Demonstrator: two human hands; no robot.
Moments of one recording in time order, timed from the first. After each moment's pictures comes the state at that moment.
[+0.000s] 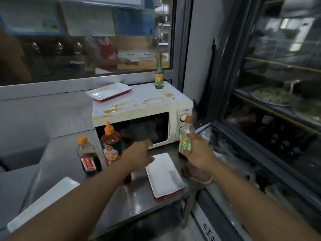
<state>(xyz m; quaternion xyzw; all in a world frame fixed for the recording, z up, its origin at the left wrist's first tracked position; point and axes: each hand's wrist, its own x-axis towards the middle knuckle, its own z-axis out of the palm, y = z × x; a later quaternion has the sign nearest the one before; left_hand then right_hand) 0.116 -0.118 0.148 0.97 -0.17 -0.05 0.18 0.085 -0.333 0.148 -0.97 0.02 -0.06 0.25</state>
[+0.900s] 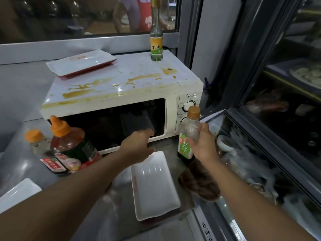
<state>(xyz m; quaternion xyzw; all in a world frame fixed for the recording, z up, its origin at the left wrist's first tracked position) 0.241 -0.181 0.071 0.98 -0.11 -0.06 0.18 0.237 -0.397 0.036 -0.91 0.10 -0.12 0.39</state>
